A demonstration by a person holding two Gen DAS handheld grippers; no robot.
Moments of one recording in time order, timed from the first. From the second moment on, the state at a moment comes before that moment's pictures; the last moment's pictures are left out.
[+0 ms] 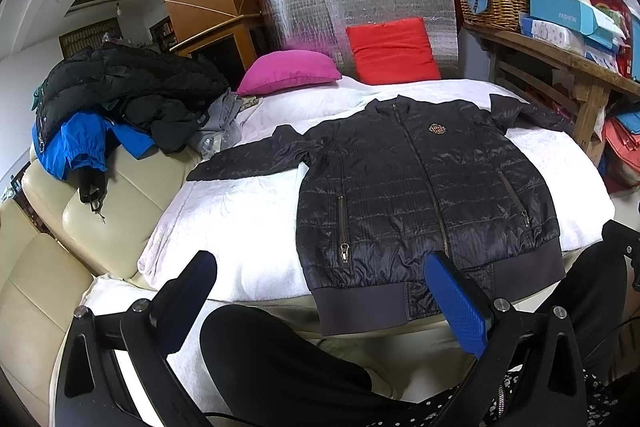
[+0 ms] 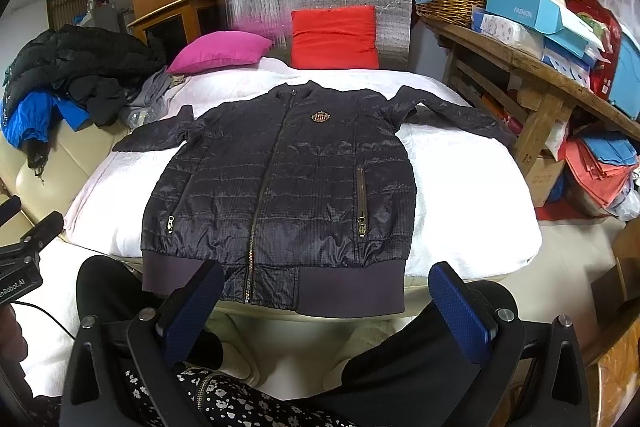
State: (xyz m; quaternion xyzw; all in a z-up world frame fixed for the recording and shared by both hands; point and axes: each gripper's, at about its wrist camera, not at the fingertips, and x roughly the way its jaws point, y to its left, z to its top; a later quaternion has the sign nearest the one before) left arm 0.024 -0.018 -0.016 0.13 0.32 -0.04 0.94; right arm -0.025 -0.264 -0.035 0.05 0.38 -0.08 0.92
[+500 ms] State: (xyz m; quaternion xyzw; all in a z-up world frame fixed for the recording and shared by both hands) left arm 0.023 -0.018 -0.015 0.13 0.32 -0.04 0.94; right arm -0.024 -0.265 -0.035 0.05 0.38 -0.08 0.92
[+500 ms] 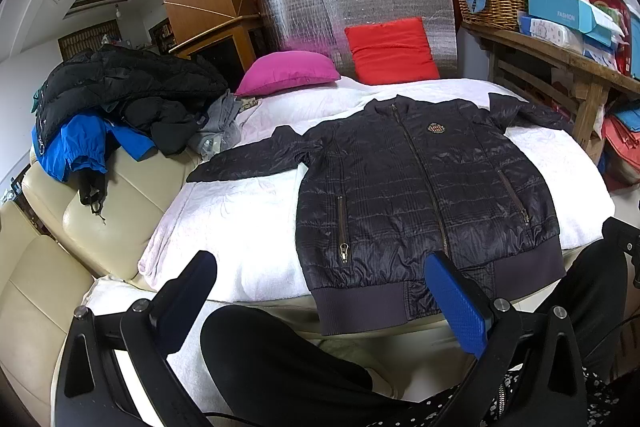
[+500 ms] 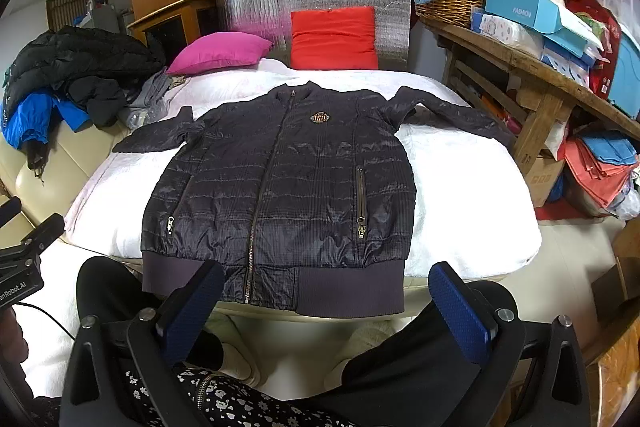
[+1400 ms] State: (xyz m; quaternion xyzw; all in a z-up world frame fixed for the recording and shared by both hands) left arm 0.192 -0.003 -0.063 0.02 0.46 -0.01 0.89; right arm 0.060 -0.360 -0.019 0.12 0.35 -0.12 0.92
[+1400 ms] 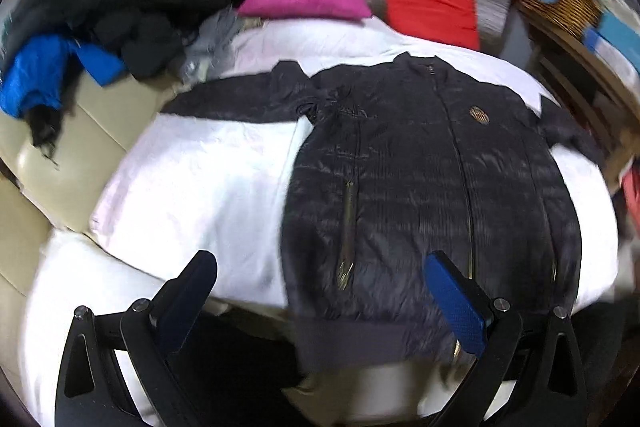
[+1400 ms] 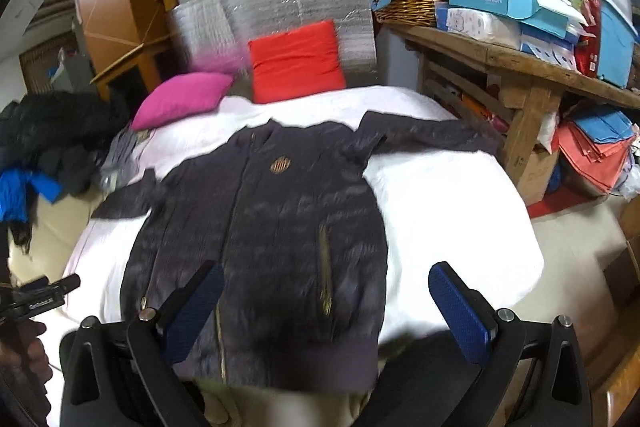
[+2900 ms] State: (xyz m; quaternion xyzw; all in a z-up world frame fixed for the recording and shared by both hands) left arm 0.425 -0.124 -0.232 0.06 0.50 -0.03 0.86; right arm 0.325 -0.764 -0.255 0.60 0.17 -0.25 0.74
